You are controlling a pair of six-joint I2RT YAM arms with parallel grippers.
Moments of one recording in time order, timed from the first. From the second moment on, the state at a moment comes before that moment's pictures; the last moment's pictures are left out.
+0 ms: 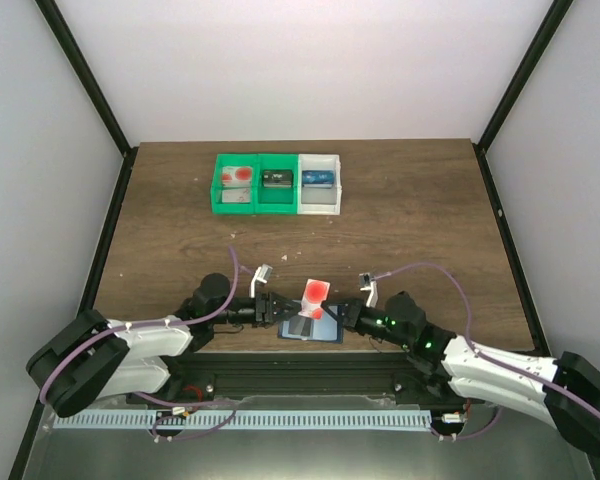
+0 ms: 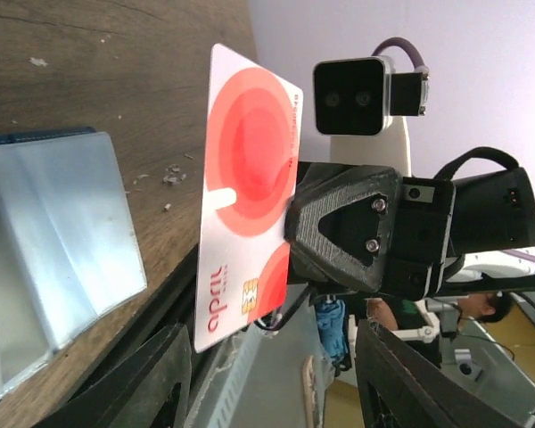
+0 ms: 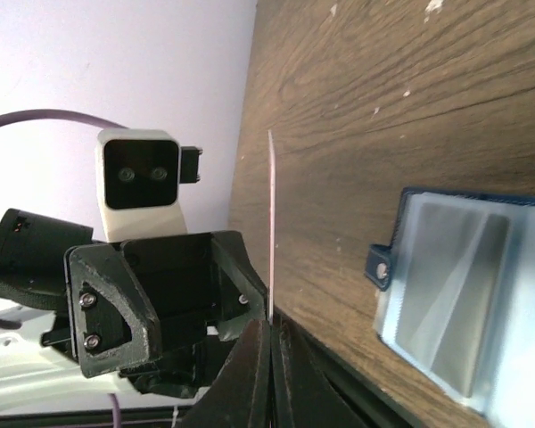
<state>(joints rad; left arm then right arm) -0.75 1.23 0.18 0.81 0.71 -1.21 0.92 0.78 0.09 0.46 -0.15 1.25</state>
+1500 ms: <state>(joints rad) -0.75 0.98 0.20 0.49 1.01 -1.01 0.92 0.69 0.58 -0.35 -0.32 0.63</state>
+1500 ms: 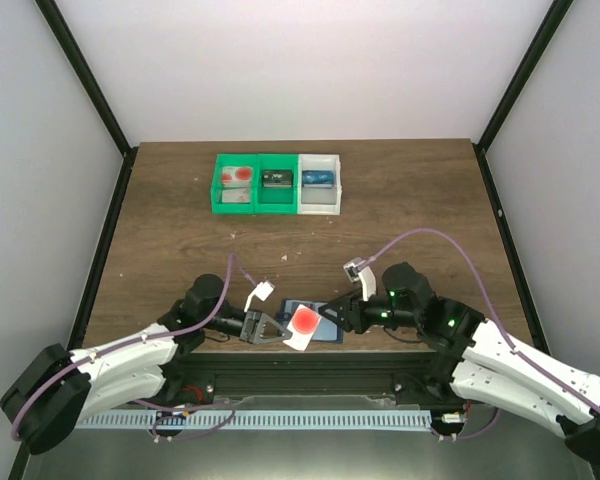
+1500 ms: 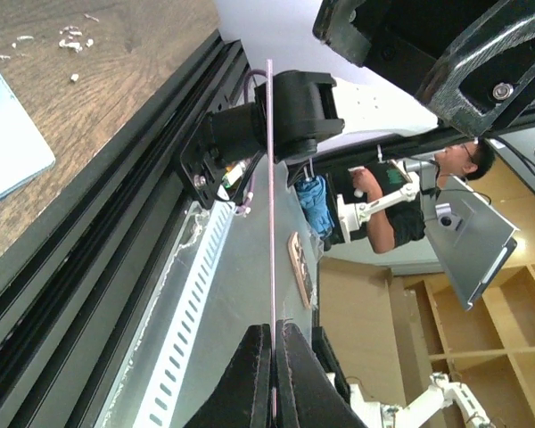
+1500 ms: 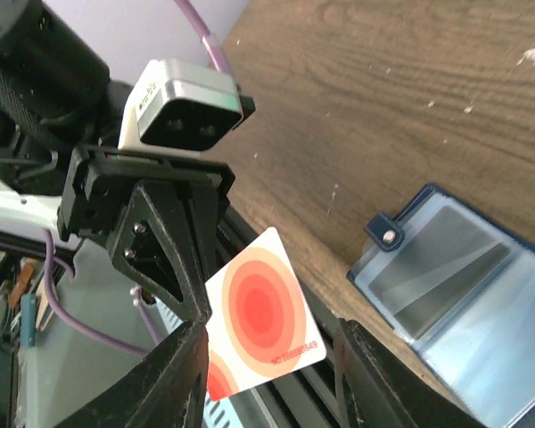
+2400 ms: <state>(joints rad) -0.75 0.95 0.20 0.47 1.09 -0.96 0.90 0.89 0.55 -0.17 -0.59 0.59</state>
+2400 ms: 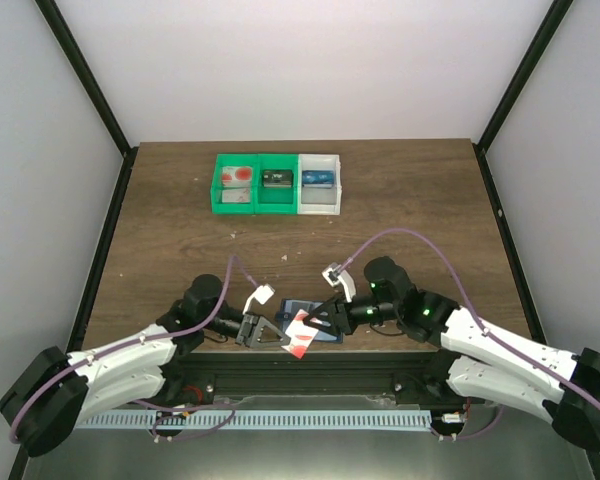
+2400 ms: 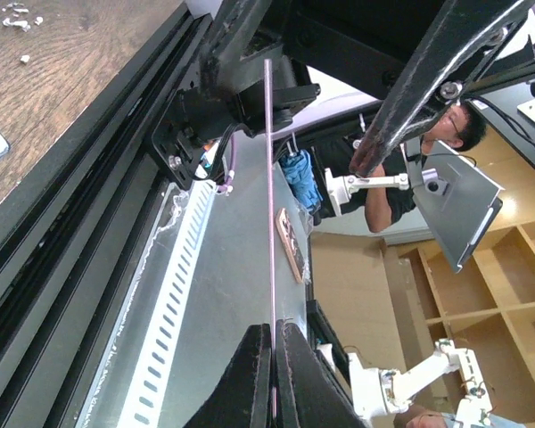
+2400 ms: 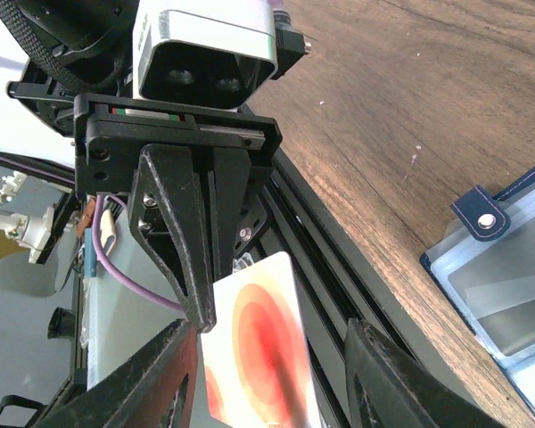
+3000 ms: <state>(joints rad) -0.75 0.86 0.14 0.57 0.92 -1.06 0.89 0.80 0.44 -0.03 -0.57 0.72</state>
